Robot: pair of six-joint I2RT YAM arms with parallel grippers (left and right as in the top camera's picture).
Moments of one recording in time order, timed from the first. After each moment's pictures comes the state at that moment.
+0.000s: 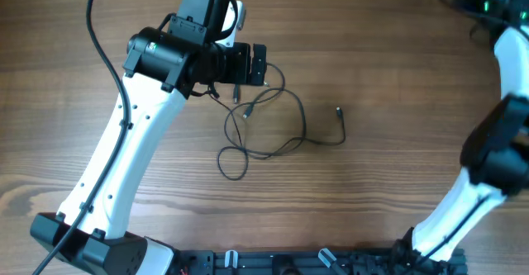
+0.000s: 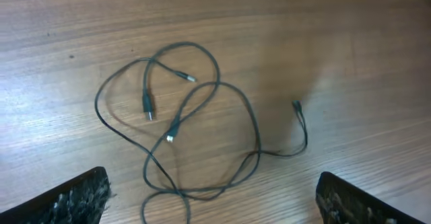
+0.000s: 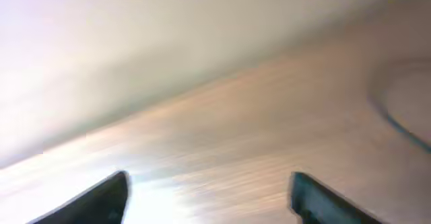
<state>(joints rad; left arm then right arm) -0.41 1.63 1.76 -1.14 0.11 -0.27 -0.34 2.09 1.82 -0.34 -0.29 0.16</state>
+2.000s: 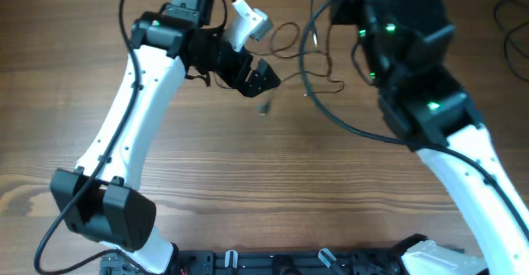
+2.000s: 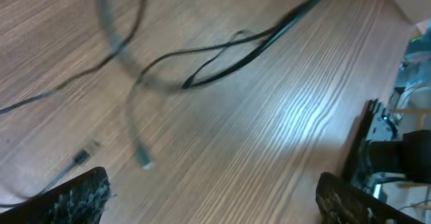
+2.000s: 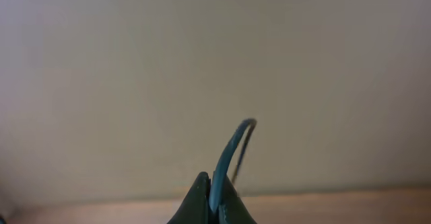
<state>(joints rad) -0.29 1.78 1.73 -1.11 0.64 0.37 0.47 1.36 1.51 -0.19 0.35 0.24</state>
